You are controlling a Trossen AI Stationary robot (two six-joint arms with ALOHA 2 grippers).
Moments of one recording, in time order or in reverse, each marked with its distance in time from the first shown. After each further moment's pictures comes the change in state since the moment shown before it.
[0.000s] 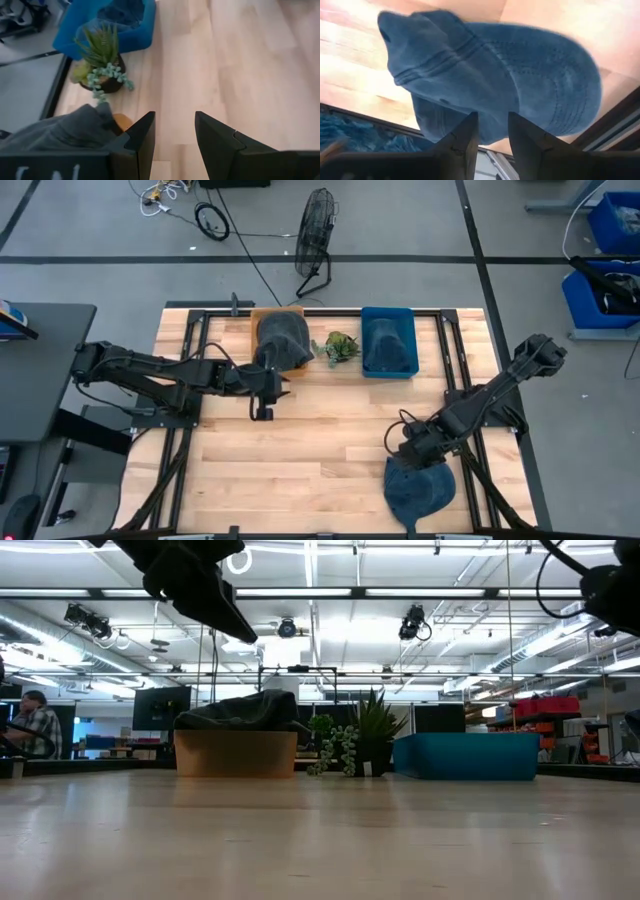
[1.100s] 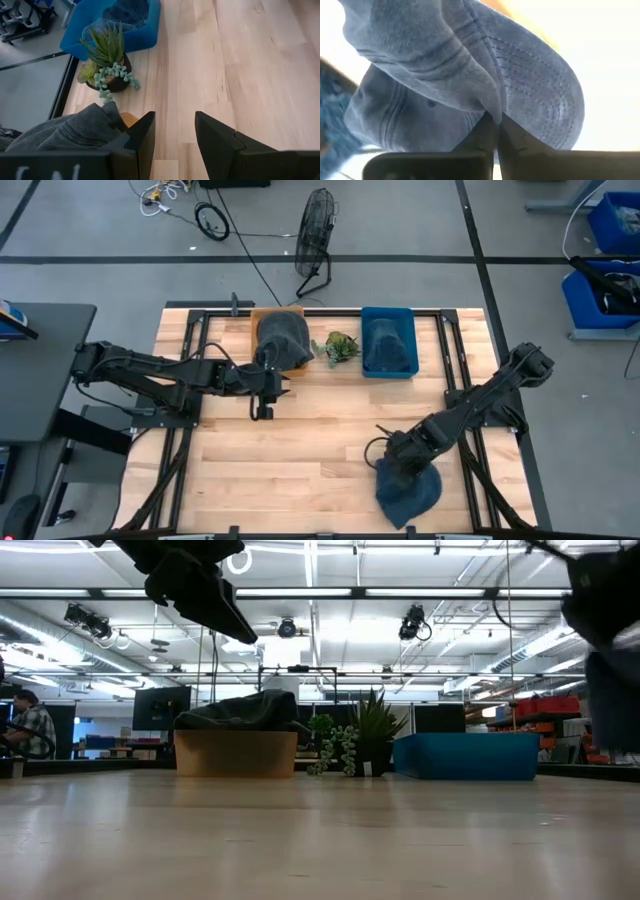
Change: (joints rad) left arm 0.001 0.000 0.000 -0.002 -0.028 0.023; right arm -0.023 0.167 0.068 0.043 -0.013 -0.527
